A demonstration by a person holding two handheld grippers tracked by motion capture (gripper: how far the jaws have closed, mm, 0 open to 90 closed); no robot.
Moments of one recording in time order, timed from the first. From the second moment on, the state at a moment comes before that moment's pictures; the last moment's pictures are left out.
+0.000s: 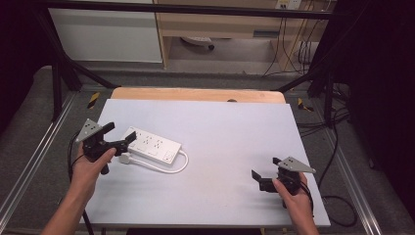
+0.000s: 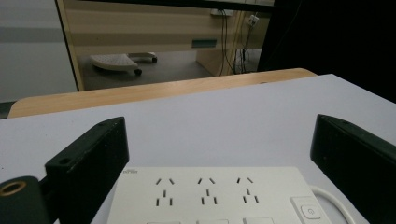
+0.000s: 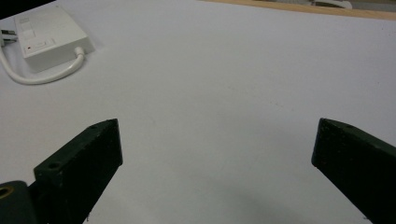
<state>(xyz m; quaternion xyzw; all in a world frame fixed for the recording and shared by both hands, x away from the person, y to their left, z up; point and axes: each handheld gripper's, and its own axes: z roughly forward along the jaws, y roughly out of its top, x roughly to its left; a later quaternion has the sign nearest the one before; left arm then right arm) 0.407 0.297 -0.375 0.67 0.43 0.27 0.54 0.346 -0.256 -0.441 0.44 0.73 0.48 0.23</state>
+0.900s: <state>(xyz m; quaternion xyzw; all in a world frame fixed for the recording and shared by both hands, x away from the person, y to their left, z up) 0.427 0.296 -0.380 0.67 0.43 0.29 0.52 0.347 -0.257 -0.441 0.44 0.73 0.47 0.23</state>
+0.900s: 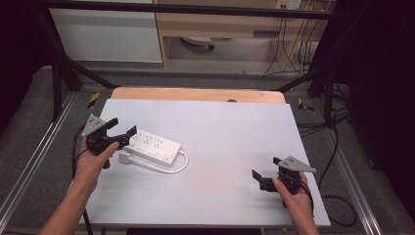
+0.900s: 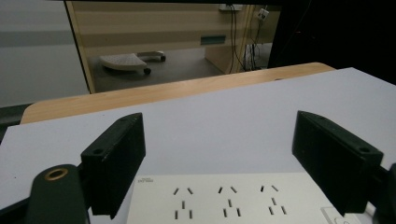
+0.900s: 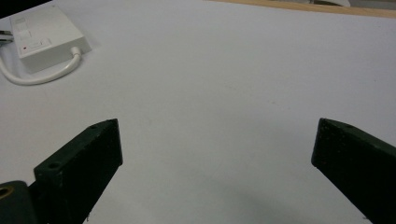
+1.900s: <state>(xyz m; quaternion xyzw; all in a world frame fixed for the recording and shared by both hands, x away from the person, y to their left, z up) 0.436 0.291 -0.394 0.71 0.43 0.28 0.48 0.349 -0.257 -0.443 0.44 0.73 0.47 0.22</state>
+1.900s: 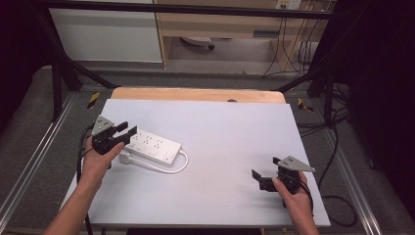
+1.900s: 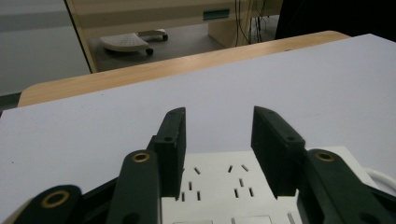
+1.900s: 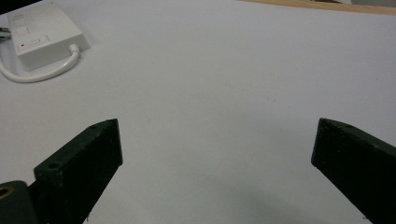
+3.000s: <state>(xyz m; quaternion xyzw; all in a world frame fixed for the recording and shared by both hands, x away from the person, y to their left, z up) 0.437 0.296 -0.411 0.71 0.45 0.26 0.48 0.350 -0.256 -0.444 0.44 0.73 0.47 0.22</state>
